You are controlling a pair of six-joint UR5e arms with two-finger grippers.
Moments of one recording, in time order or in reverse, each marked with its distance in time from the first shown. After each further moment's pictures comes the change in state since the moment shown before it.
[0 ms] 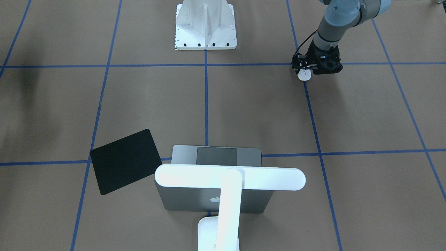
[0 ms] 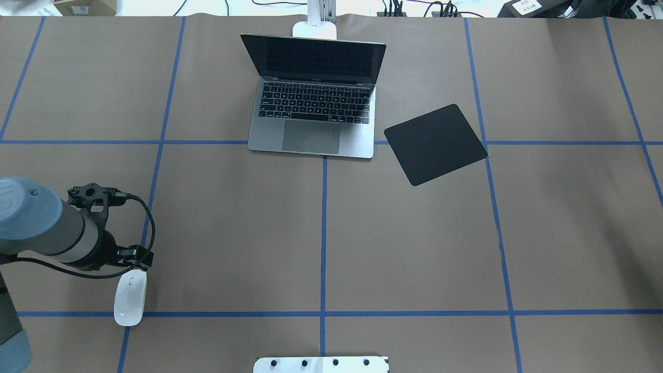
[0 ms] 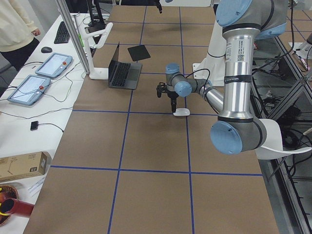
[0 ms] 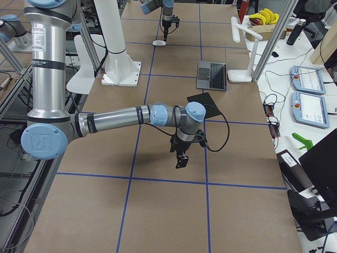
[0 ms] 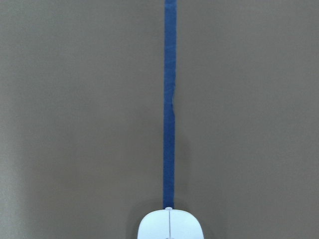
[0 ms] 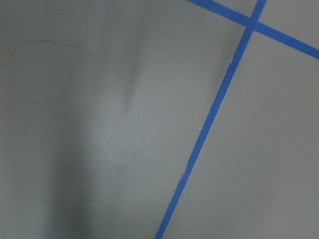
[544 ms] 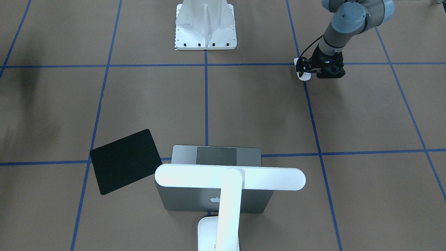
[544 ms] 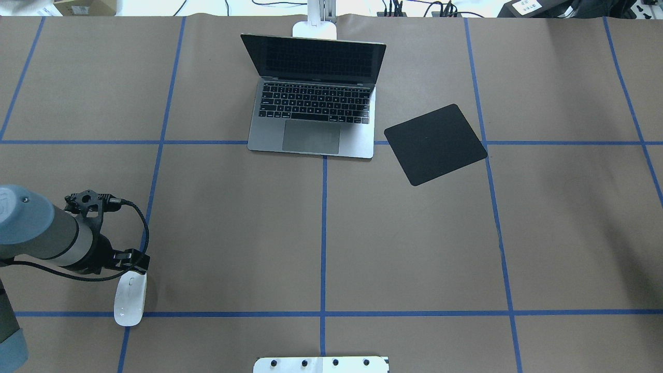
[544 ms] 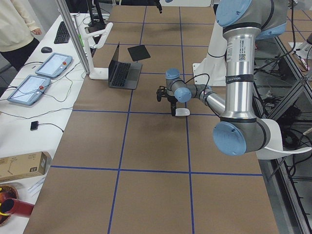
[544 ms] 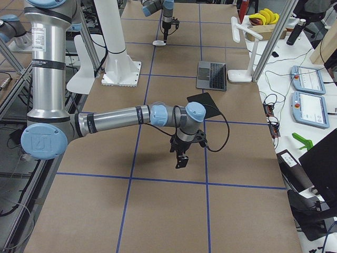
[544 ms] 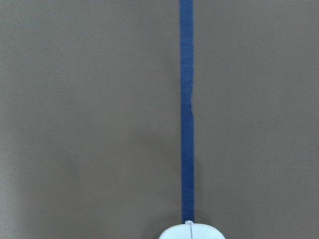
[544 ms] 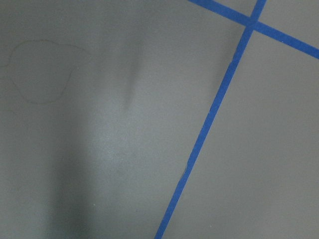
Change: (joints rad) left arm 0.001 0.031 0.070 -0.145 -0.033 -0.031; right arm 0.000 -0.001 0.000 0.000 0.000 0.000
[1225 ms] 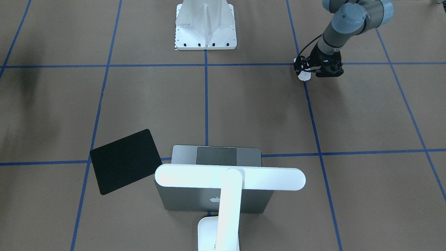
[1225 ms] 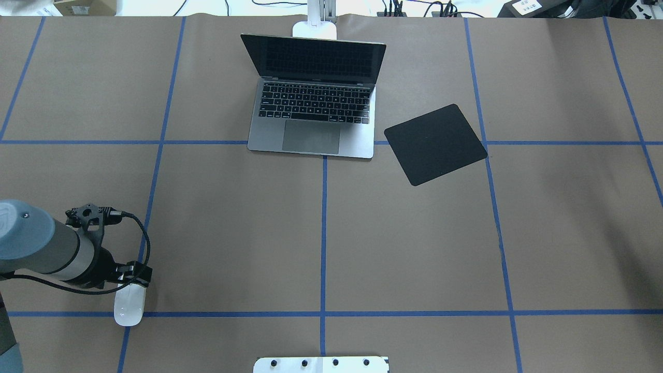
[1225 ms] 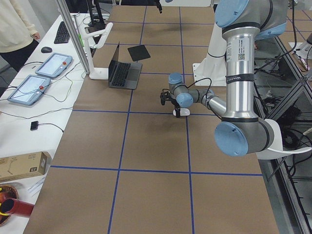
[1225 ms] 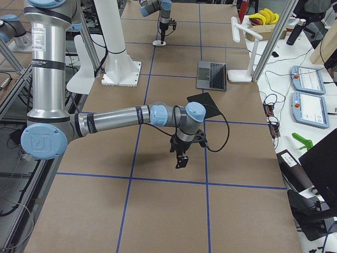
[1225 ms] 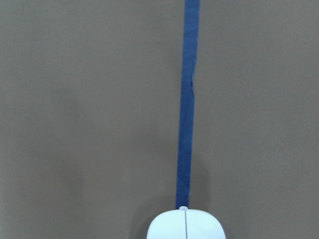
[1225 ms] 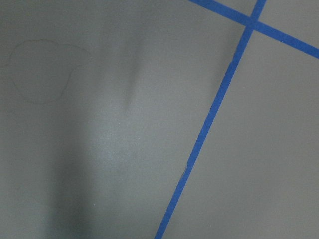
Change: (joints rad) left arm 0.058 0.028 0.000 -0.058 0.001 -0.083; right arm 0.001 0.000 0.000 0.000 0.000 0.000
